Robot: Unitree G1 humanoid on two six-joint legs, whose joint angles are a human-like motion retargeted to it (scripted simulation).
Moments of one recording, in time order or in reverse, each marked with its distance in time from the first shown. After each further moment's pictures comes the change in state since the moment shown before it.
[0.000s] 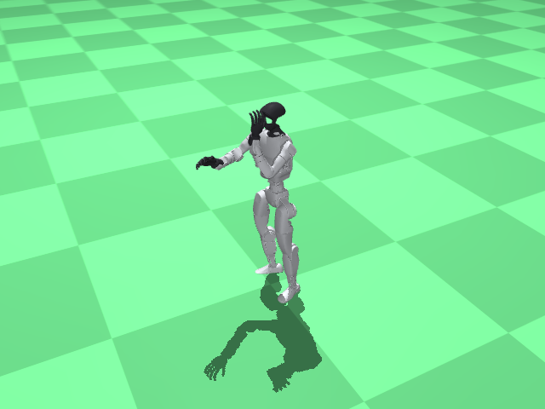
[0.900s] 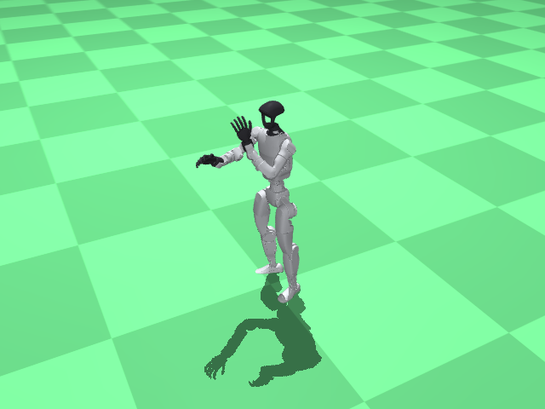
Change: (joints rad) left arm 0.103 0.041 -0.090 0.123 -0.362 0.017 -0.196; right arm -0.004 -0.019 0.018 -0.061 0.039 0.052 0.018; waist -0.017 0.029 0.001; left_leg 0.000 -0.009 -0.002 -0.005 0.009 0.007; right_leg 0.002 -0.008 -0.006 -0.005 0.001 0.004
